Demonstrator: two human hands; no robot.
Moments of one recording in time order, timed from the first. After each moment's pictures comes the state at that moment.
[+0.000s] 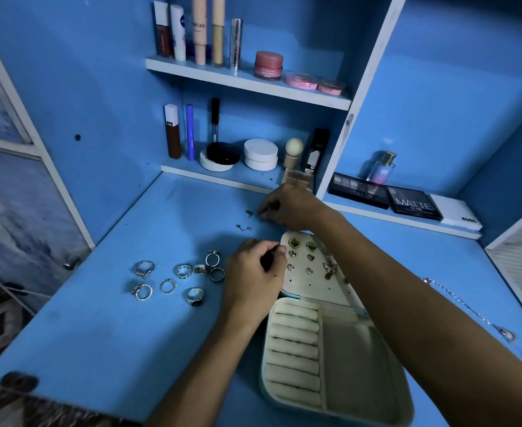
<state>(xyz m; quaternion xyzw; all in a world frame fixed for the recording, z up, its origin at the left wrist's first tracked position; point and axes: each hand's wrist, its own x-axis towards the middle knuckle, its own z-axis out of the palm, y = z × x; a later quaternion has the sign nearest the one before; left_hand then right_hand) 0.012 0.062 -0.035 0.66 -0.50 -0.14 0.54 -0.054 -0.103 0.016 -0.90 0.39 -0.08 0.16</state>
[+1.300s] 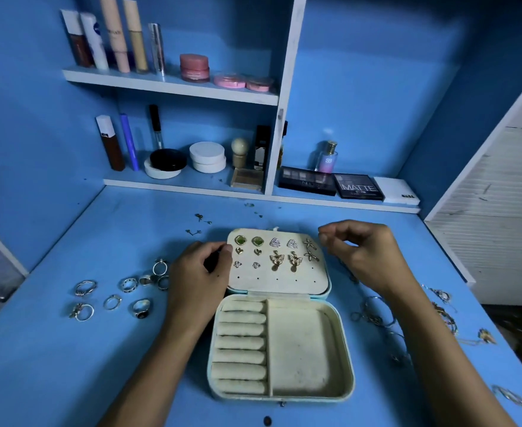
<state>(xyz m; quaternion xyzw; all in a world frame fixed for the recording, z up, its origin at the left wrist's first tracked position) 0.013 0.065 -0.034 0.67 -0.50 -0.16 0.53 -0.233 0.007 0.017 -0.67 0.52 -0.41 0.35</state>
